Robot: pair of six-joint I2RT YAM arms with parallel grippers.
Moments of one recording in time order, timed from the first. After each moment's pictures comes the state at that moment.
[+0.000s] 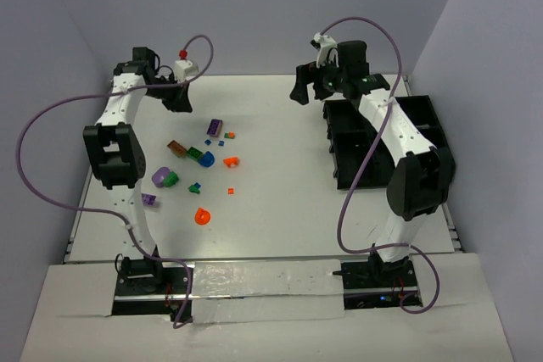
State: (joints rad) left arm 0.01 2.23 2.08 -1.02 0.66 0.80; right arm 0.24 1.78 1.68 -0.49 -0.43 -0.04
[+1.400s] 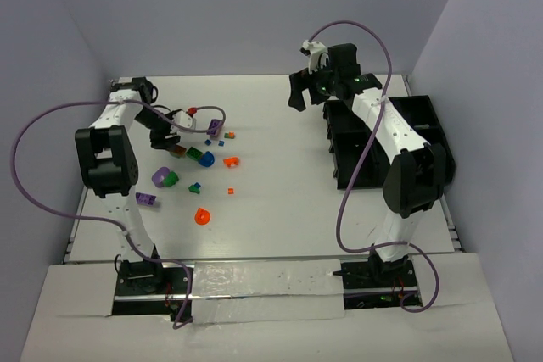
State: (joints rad) left arm 0.06 2.09 1.72 -1.15 0.48 1.70; right arm 0.27 1.81 1.68 -0.53 -0.39 -0.13
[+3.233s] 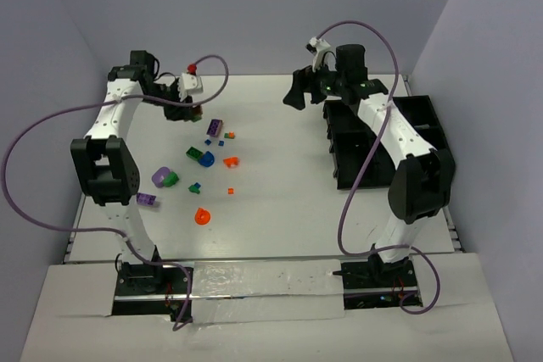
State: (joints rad) left arm -0.01 2.00 1.86 -1.08 0.71 1.30; right arm 0.25 1.75 1.60 -0.39 -0.57 -0.05
